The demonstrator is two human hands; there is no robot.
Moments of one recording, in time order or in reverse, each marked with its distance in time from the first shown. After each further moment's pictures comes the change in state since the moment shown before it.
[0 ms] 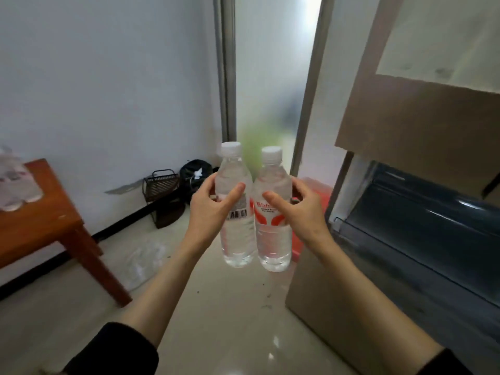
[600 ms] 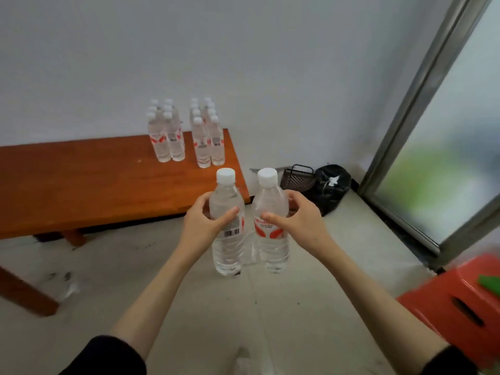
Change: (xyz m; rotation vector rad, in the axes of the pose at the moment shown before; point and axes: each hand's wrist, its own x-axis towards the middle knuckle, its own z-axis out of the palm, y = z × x) left_hand -0.017 -0.093 -0.408 0.316 0.507 -0.276; right_hand 0.047 -0.008 0.418 -0.121 -0.642 -0.061
